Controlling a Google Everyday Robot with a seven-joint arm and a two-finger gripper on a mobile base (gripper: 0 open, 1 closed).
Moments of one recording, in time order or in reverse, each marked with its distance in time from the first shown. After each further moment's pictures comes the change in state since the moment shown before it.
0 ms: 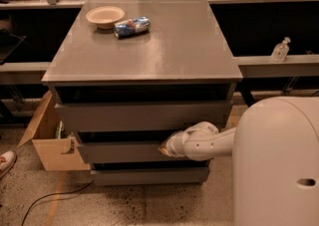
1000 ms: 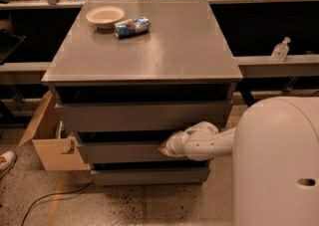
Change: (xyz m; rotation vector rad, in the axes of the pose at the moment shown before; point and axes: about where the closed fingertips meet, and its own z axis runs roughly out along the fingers) arm 0.000 0.000 0.000 0.000 0.000 0.000
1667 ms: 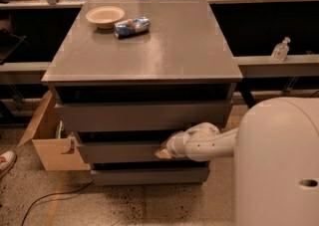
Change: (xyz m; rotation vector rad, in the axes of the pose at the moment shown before) arm -0.002 -0.002 -0.002 0.005 -0.019 0.009
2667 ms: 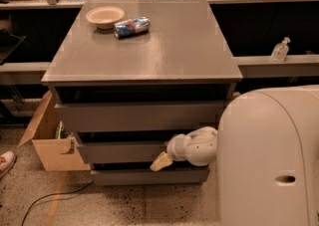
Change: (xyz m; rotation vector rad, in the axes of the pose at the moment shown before) arm 0.006 0.014 -0.010 -0.001 -0.002 0.001
